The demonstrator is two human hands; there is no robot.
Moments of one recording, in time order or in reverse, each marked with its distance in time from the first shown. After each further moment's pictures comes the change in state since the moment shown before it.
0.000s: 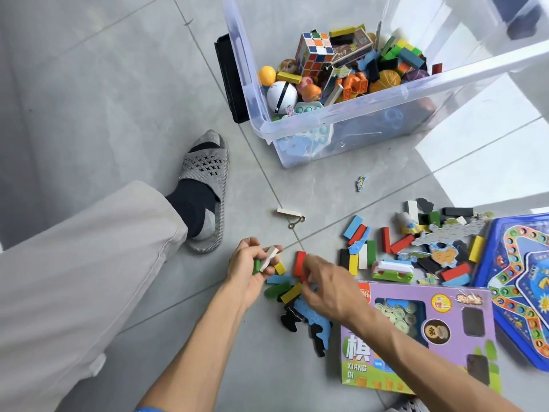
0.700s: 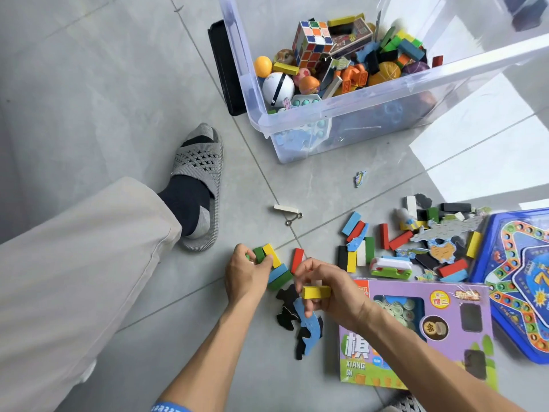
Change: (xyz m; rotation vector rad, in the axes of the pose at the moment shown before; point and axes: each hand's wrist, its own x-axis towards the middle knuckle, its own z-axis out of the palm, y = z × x) left_hand 0.022 -0.031 -0.013 0.996 0.419 0.372; right_hand -0.002 -0.003 -0.005 1.487 -0.282 0.505
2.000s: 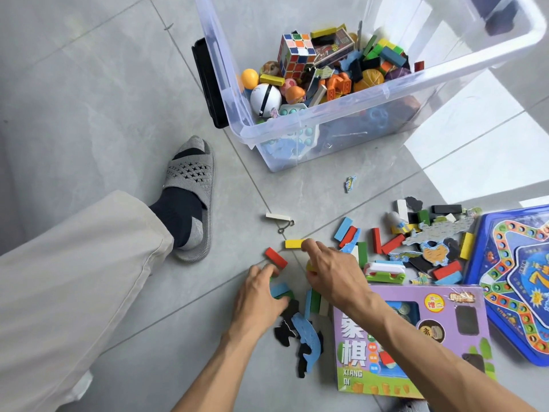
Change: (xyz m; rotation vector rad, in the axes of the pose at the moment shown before) left_hand -0.027 -0.011 0.012 0.384 -0.280 0.417; right_hand 0.018 -0.021 -0.020 -1.794 0.419 -0.529
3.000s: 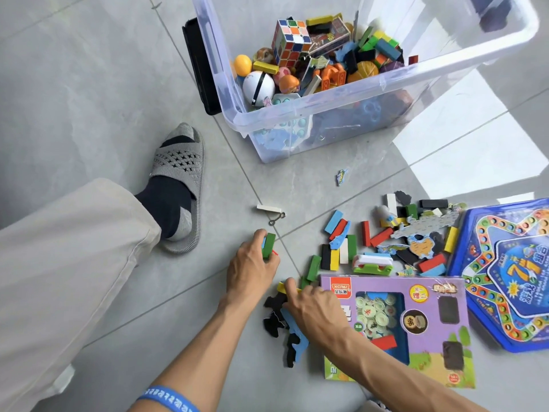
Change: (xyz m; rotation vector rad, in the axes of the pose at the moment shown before) left_hand 0.028 0.022 -0.012 -0.031 0.210 0.034; right_hand -0.056 -0.032 0.050 -0.269 -0.207 0.033
